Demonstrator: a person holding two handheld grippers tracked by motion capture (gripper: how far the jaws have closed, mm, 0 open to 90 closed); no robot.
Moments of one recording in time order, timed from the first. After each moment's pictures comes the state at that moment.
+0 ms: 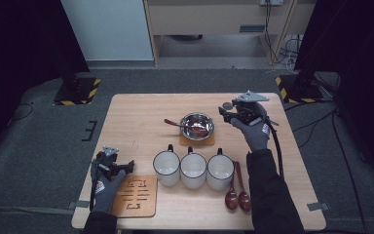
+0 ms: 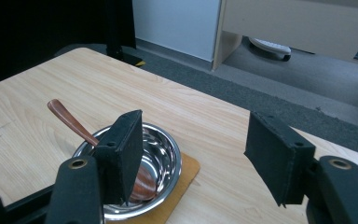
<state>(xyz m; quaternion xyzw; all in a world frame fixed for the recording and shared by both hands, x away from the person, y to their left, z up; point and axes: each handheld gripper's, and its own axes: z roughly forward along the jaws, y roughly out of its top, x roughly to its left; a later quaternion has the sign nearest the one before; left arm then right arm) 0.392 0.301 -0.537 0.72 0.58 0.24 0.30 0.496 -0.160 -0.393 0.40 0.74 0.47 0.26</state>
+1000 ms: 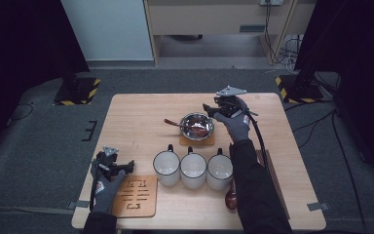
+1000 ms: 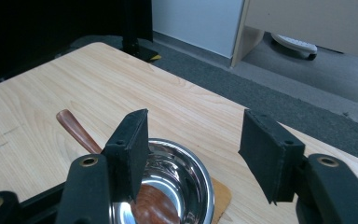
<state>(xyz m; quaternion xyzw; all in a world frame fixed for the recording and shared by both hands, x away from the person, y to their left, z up) 0.392 0.301 -0.537 0.72 0.58 0.24 0.30 0.530 -0.113 -0.405 0.38 0.76 0.46 0.24</state>
